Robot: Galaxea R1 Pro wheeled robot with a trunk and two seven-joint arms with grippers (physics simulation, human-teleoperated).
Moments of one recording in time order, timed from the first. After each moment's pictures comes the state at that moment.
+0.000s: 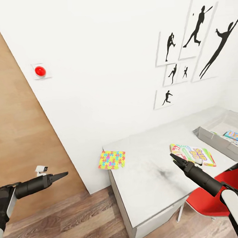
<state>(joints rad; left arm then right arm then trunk) -0.60 0.37 0.34 -0.88 0.05 0.66 -1.57 -0.25 -0.18 -0.25 -1.44 -0.99 0.66 0.55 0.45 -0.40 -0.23</state>
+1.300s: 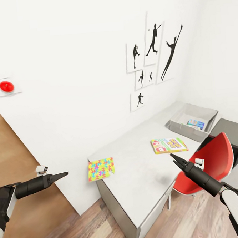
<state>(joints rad) -0.60 0.37 0.33 -0.88 0.05 0.66 -1.57 -0.25 -0.18 -0.26 -1.43 -0.99 0.66 0.55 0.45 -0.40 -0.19</state>
